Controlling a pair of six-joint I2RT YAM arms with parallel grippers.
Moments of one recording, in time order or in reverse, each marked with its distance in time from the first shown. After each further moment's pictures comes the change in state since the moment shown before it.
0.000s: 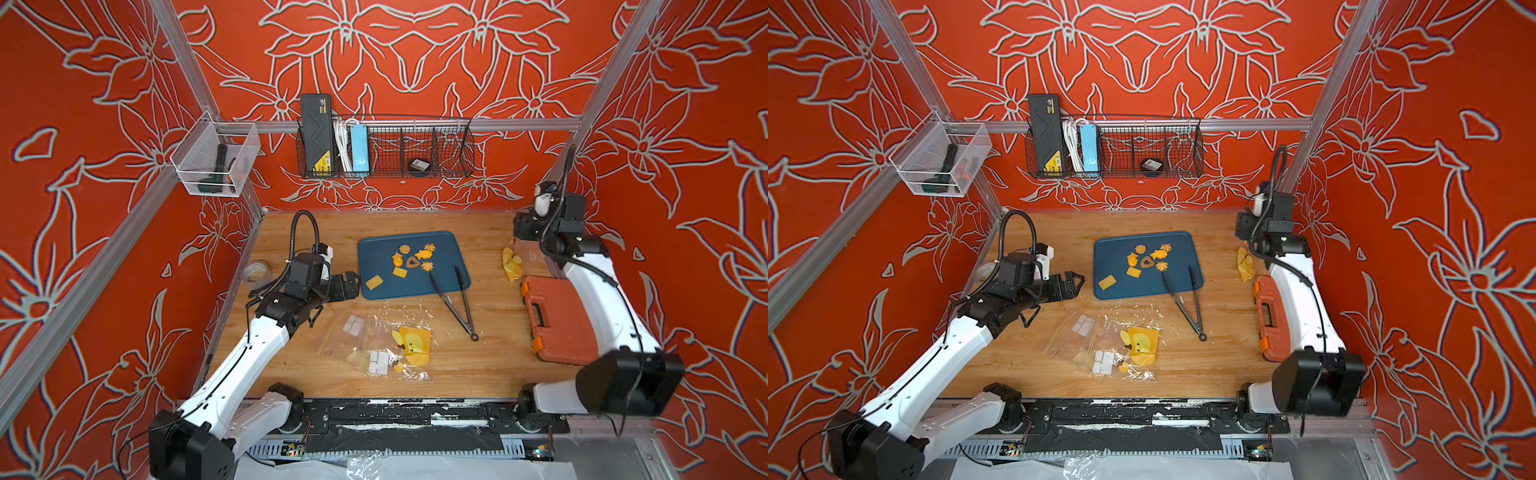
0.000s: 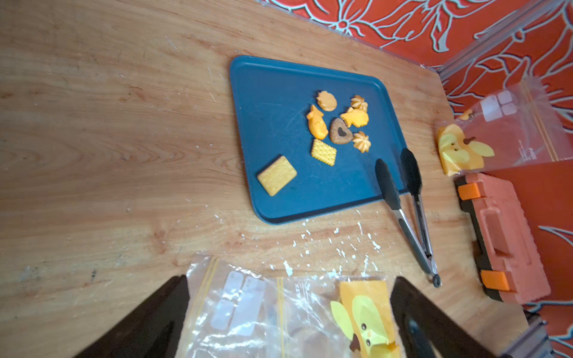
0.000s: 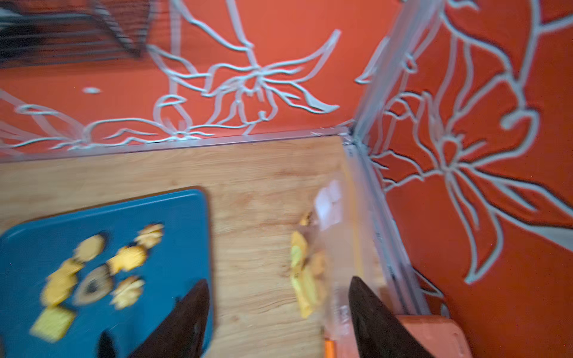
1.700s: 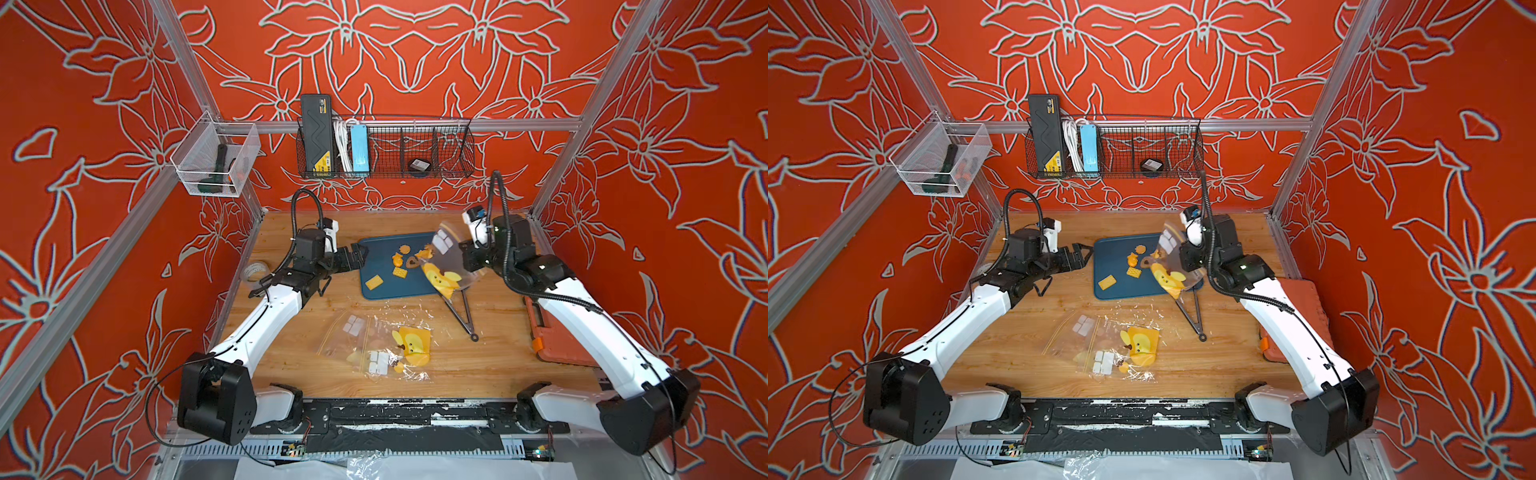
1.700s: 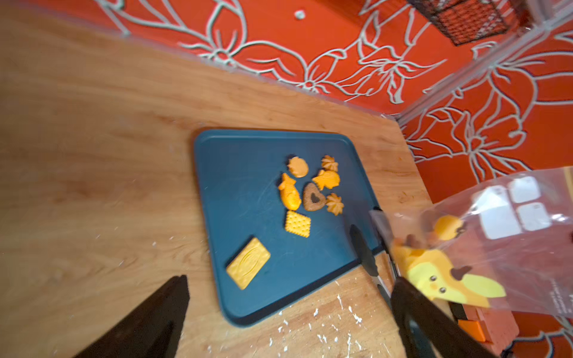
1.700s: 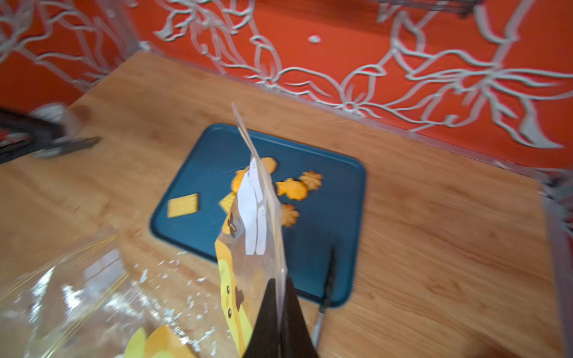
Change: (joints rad) left arm 0.159 0.293 0.098 0.301 0.164 0.001; right arm 0.296 -0.056 -0.069 -0.057 -0.033 -0.027
